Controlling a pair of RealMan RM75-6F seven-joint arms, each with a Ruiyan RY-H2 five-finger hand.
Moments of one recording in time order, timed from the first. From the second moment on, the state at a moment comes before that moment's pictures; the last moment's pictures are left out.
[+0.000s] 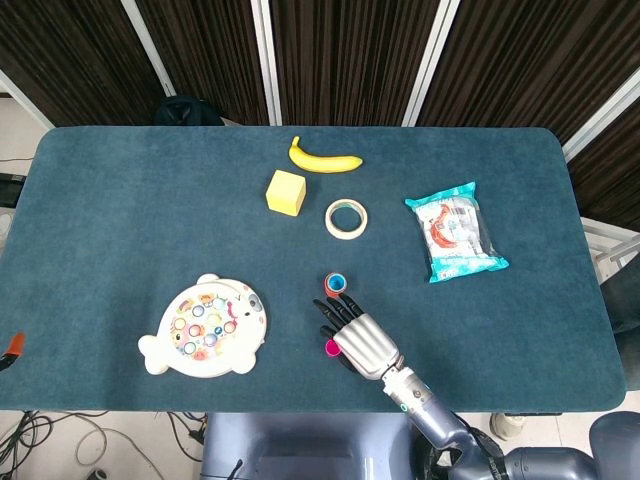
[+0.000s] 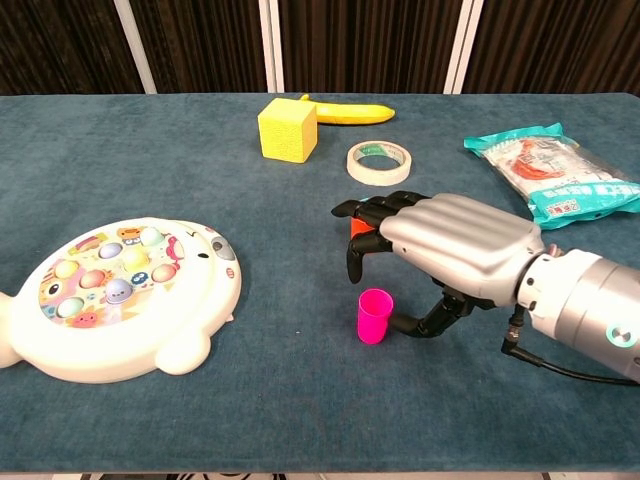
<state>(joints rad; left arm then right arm) 0.00 -1.08 -0.08 -1.62 1.44 1.57 -0.09 0.63 -1.65 0.02 -1.62 -1.40 1.08 -0.53</state>
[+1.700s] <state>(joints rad) 0.00 -1.08 -0.09 -1.62 1.44 1.57 -0.09 0.63 -1.63 0.08 -1.68 -1.37 1.07 -0.54</state>
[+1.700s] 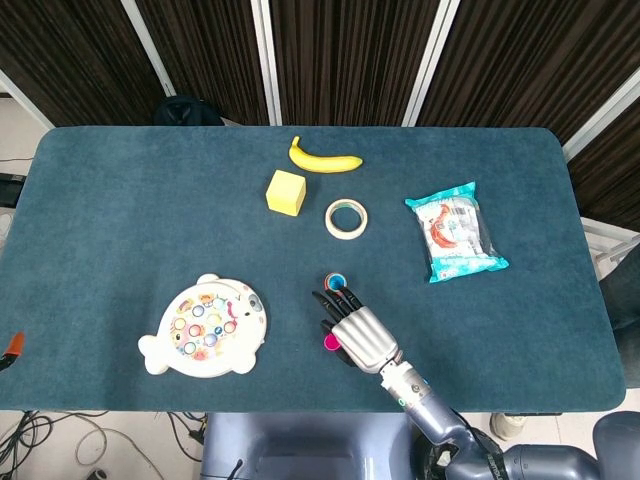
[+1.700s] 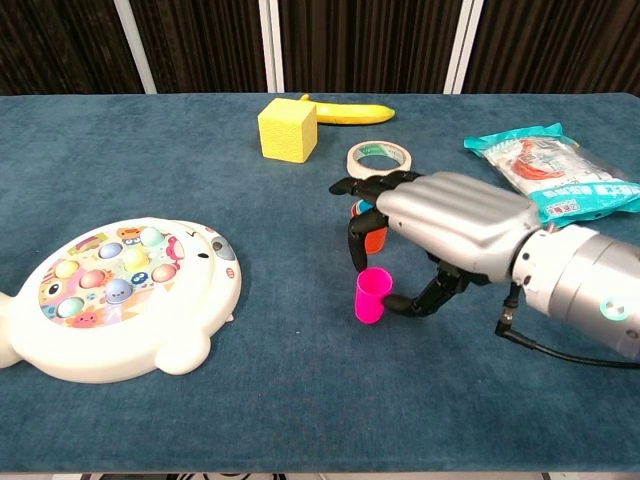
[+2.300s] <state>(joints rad) 0.00 -1.07 -0.09 -1.63 1.44 1.58 -0.09 0.75 -1.48 0.28 -1.85 -1.10 1.01 -0.64</state>
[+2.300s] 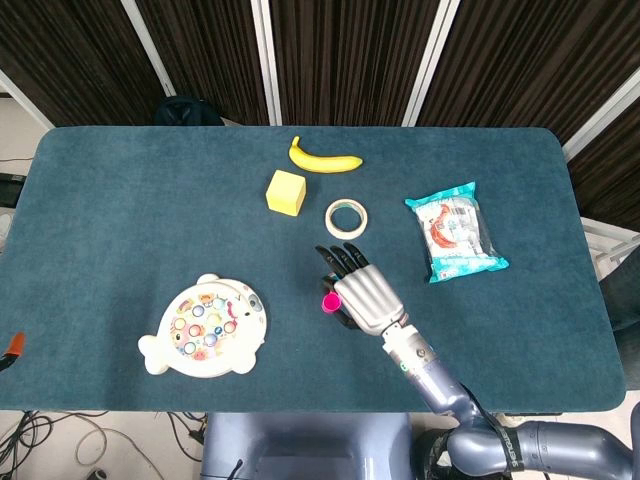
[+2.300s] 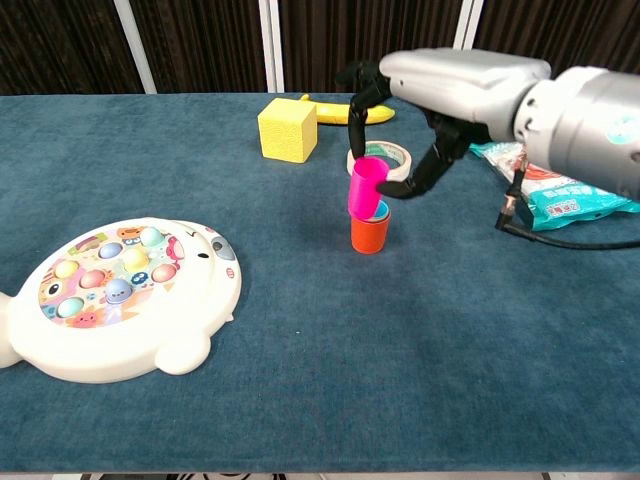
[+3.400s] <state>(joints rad) 0.00 -1.08 -0.09 -1.62 1.44 1.57 -0.09 0.90 -1.57 0.30 -1.62 -0.86 1.01 -0.66</state>
